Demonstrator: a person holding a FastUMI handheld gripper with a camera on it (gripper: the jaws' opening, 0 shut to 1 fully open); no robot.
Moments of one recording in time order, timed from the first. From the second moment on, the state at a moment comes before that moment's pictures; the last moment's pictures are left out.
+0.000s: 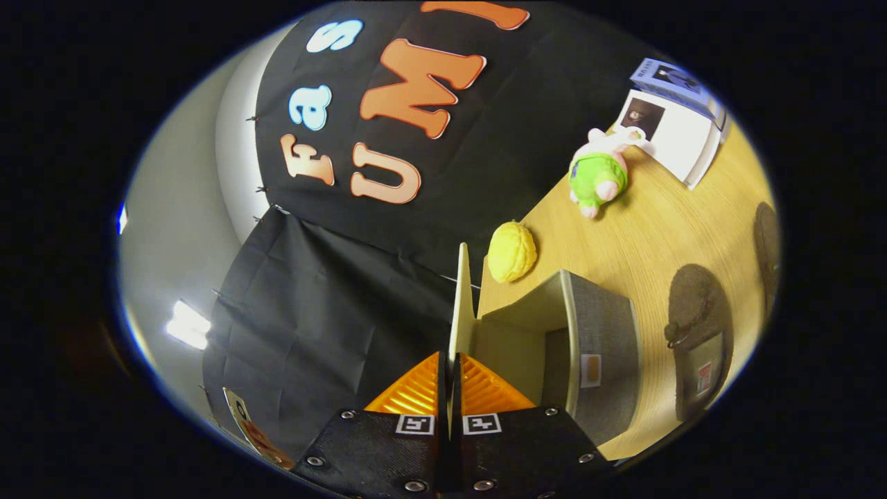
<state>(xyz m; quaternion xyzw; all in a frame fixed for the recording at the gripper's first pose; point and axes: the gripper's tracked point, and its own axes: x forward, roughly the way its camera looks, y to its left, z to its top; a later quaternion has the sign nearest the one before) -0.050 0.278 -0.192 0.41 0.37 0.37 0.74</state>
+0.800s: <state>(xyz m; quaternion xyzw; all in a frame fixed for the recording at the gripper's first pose) -0.096 0.436 -0.132 0.26 0.35 0.42 0.80</state>
